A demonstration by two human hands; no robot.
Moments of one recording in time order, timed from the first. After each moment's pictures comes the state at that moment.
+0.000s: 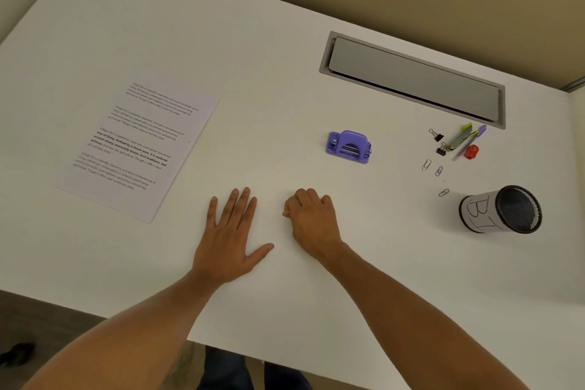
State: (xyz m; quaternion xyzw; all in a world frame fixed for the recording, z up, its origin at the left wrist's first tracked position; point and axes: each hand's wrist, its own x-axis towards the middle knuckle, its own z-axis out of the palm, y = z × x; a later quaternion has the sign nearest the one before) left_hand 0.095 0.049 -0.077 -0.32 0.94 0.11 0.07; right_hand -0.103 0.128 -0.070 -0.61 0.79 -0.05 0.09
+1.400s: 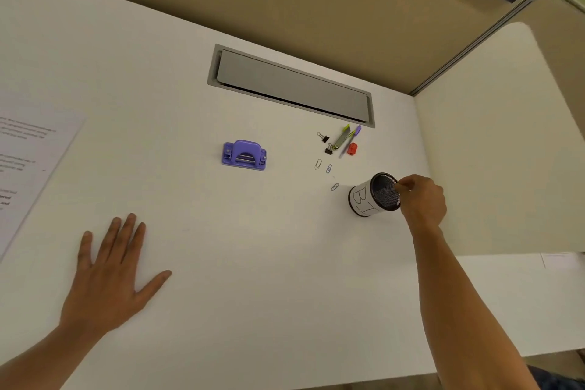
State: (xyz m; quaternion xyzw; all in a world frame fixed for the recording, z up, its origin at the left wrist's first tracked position) left_hand 0.092 0.050 -0.074 -0.31 0.94 0.11 0.07; right_hand -0.372 0.314 0.069 -0.08 0.99 -0.09 0.01
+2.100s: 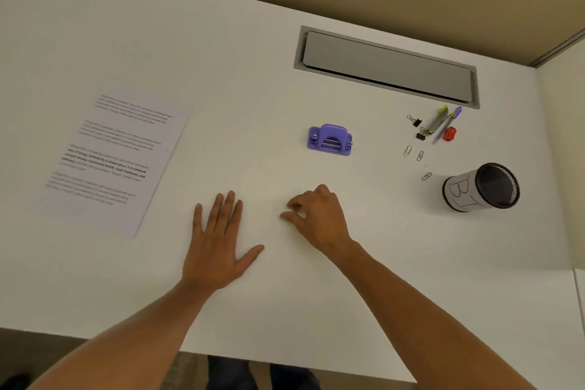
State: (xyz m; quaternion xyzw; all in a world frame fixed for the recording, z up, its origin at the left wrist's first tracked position) left_hand 0.094 0.049 -0.074 -0.31 0.94 0.10 0.11; right_hand -0.125 0.144 -0.039 -0.49 0.83 -0.15 0.22
